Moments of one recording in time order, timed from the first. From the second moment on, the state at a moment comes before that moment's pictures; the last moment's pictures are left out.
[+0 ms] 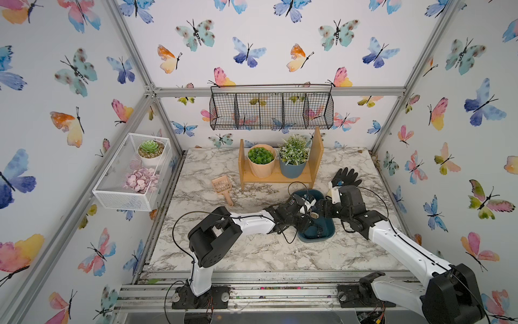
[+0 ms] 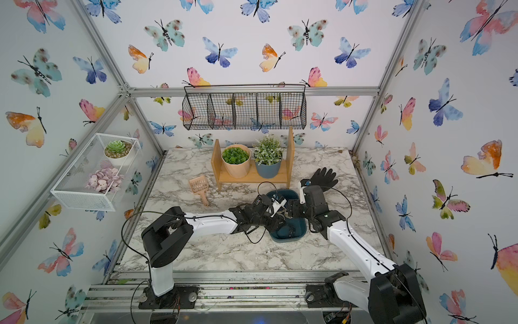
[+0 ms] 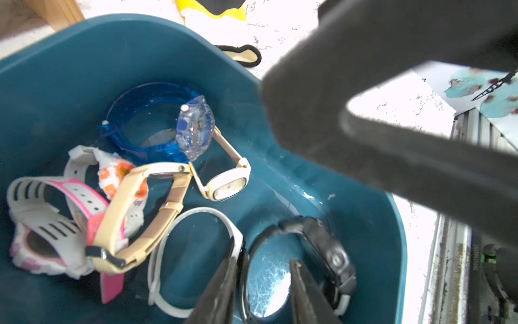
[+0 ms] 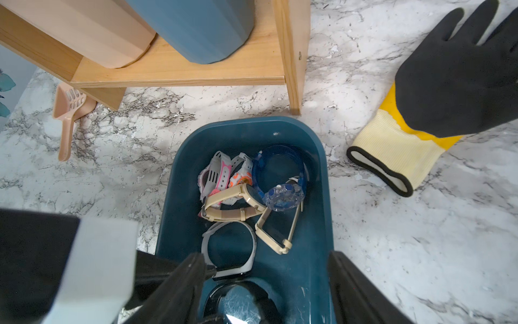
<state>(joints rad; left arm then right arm) -0.97 1.91 1.16 0.06 0.21 -0.24 0.40 1.16 0.72 -0.30 -0.05 0.29</state>
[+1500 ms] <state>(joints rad) -0.01 1.05 0.47 0.23 0.00 -0.20 0.29 1.27 0.79 0.08 0.16 0.16</state>
